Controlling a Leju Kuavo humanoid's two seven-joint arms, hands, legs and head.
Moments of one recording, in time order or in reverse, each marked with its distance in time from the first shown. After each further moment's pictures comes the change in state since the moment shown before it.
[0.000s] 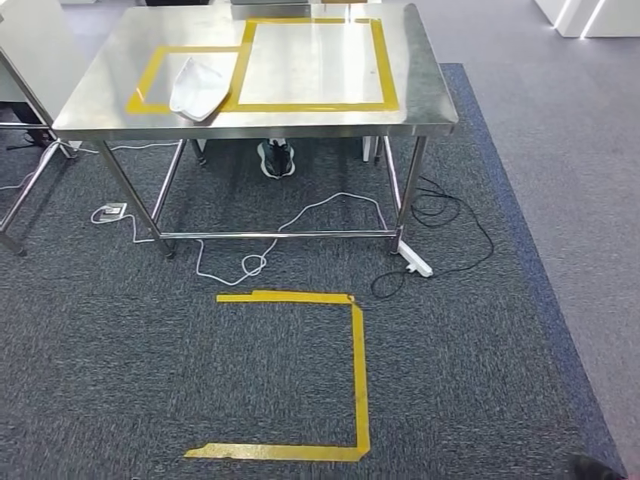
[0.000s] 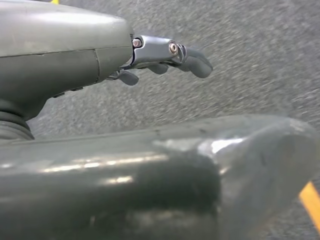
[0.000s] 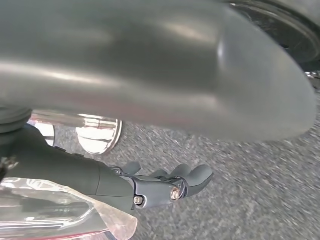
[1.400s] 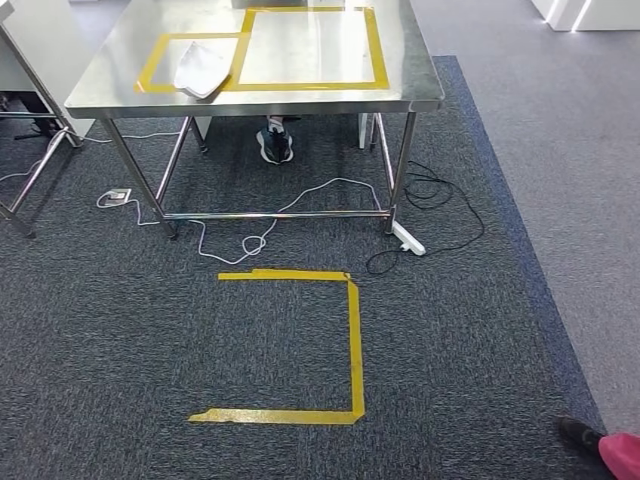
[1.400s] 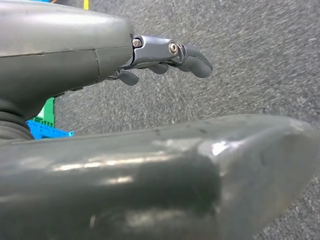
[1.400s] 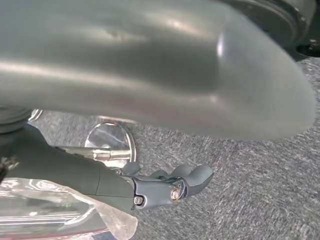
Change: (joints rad) left arm 0.028 -0.024 0.032 0.000 0.021 0.002 0.051; right arm 0.055 0.012 -0.114 -0.003 -0.081 0.000 -0.054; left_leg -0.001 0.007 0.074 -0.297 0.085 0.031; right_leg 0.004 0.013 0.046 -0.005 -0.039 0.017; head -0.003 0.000
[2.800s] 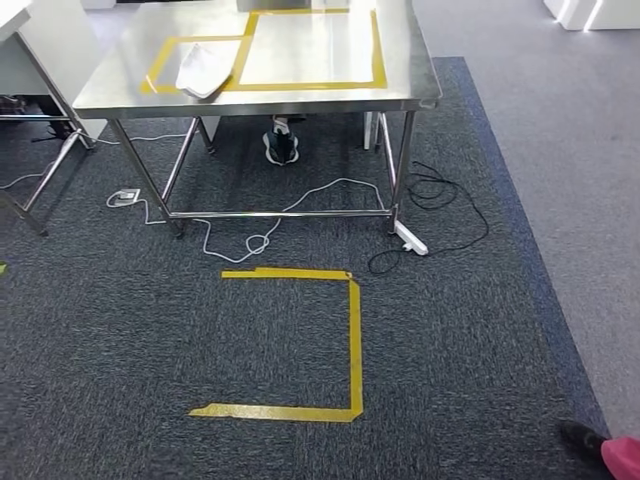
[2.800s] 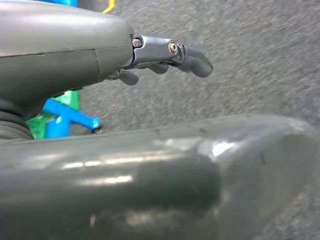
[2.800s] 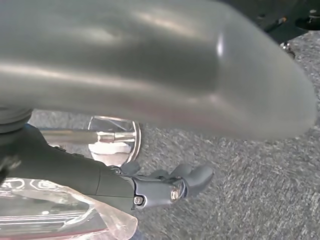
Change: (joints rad) left arm 0.081 0.026 0.026 -0.083 -0.023 0.001 0.077; right arm 0.096 0.048 -0.195 0.006 0.212 0.000 0.105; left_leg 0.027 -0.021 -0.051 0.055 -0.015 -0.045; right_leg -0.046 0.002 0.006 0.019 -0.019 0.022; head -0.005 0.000
